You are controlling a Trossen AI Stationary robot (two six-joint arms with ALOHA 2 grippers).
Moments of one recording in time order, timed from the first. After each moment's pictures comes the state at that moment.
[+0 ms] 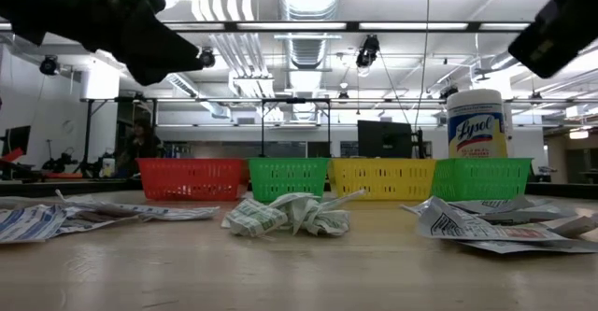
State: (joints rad) left arm -0.07 0.76 0.34 0.19 -0.12 -0.24; right arm 0.51 0.65 0.48 -0.43 0.12 0.62
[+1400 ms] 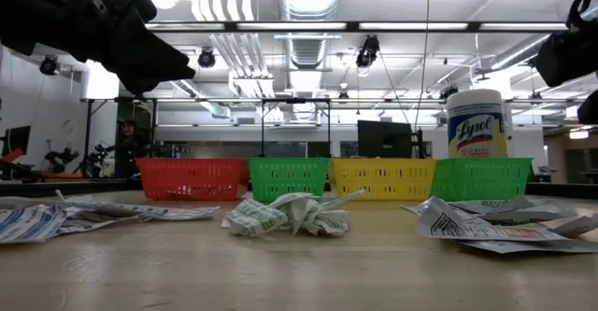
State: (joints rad) left arm -0.07 0.70 0.27 0.21 -0.12 -0.24; right arm 0.51 1.08 0.57 -0.78 -0.16 1.00
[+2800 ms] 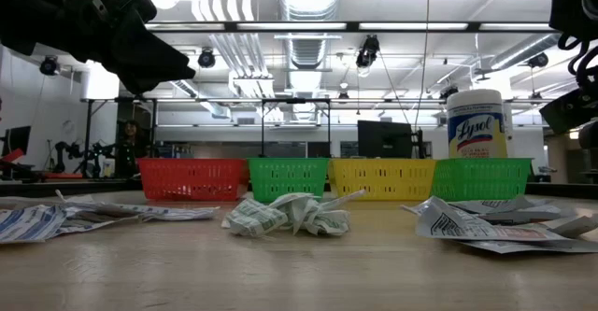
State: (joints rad) left arm -0.07 0.70 0.27 0.21 -0.12 -0.23; right arm 0.51 1.34 0.56 -0.79 -0.11 0.94
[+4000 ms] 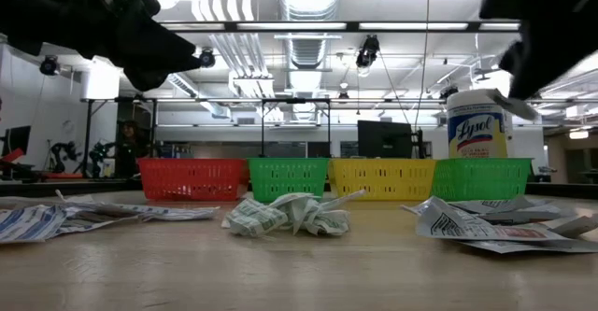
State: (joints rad) left arm -0.07 0.76 0.27 0.33 -0.09 -0.26; right arm 0.51 1.15 0.72 -0.63 0.42 0.78
